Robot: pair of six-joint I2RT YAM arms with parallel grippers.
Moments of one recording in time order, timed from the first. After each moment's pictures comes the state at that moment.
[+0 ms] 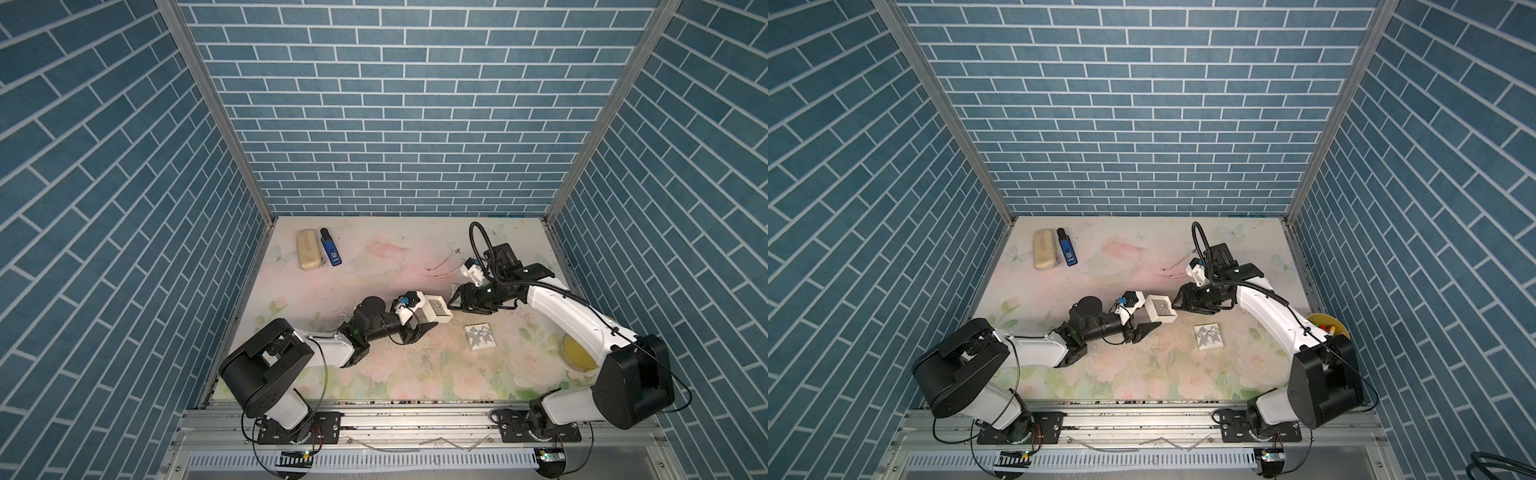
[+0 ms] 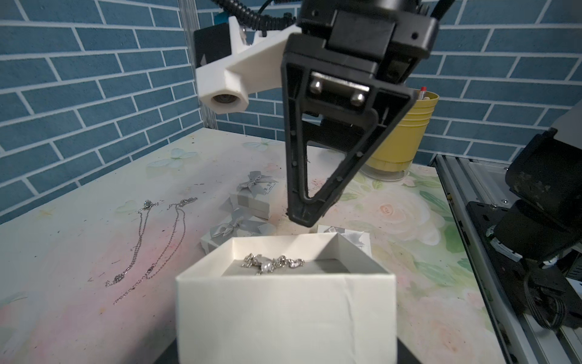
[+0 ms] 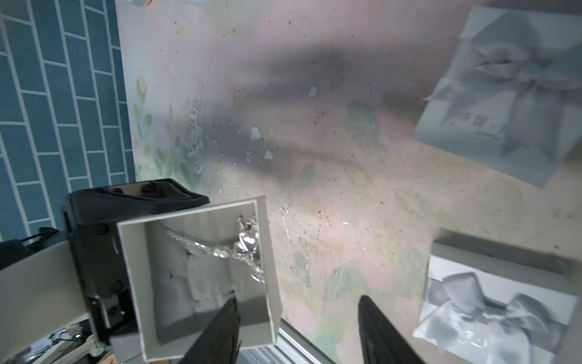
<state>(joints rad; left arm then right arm) -0.77 1.56 0.49 0.87 0.43 0.07 0.45 1.45 1.12 -0.84 -0.58 0.36</state>
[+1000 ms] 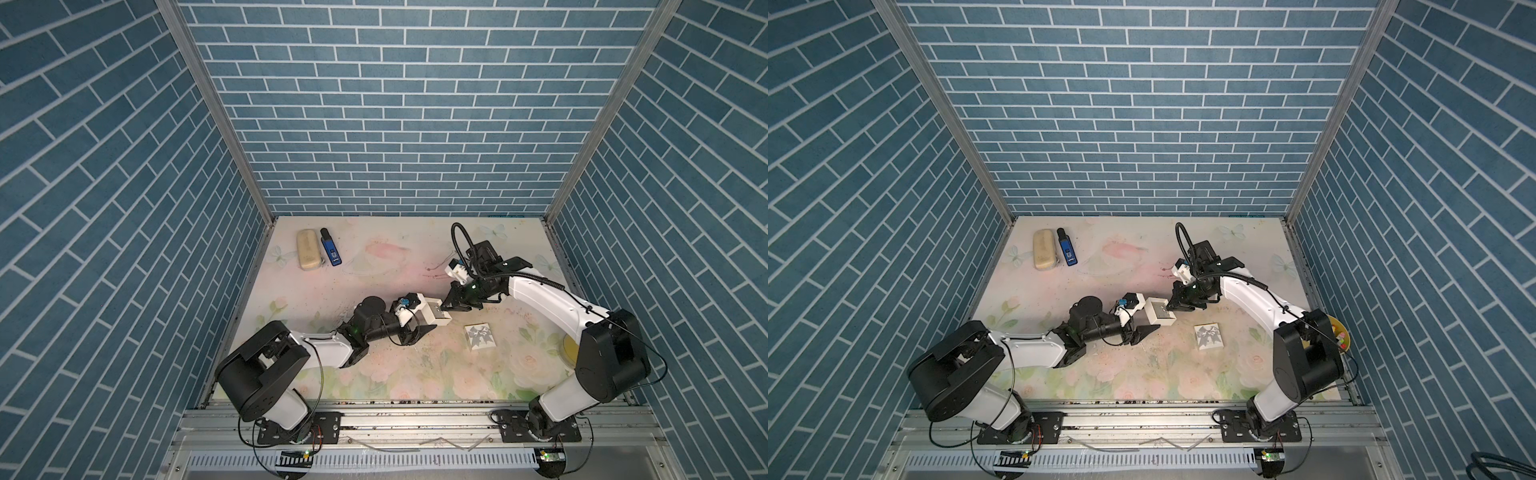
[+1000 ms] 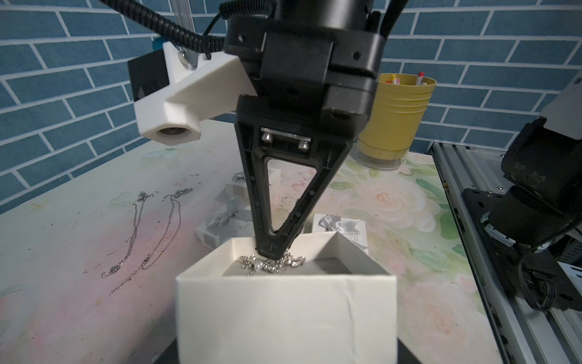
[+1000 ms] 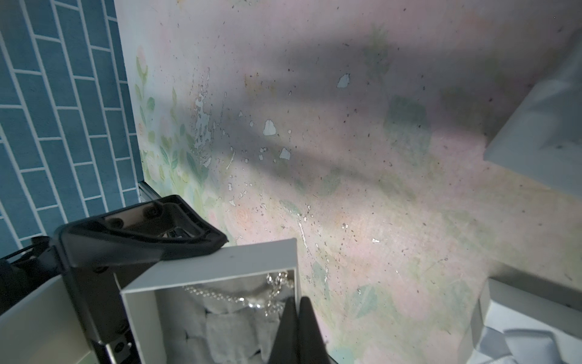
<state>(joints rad) -0.77 1.53 0.48 0.81 0.43 0.09 0.52 1.58 1.18 -0.82 -0.59 0.39</state>
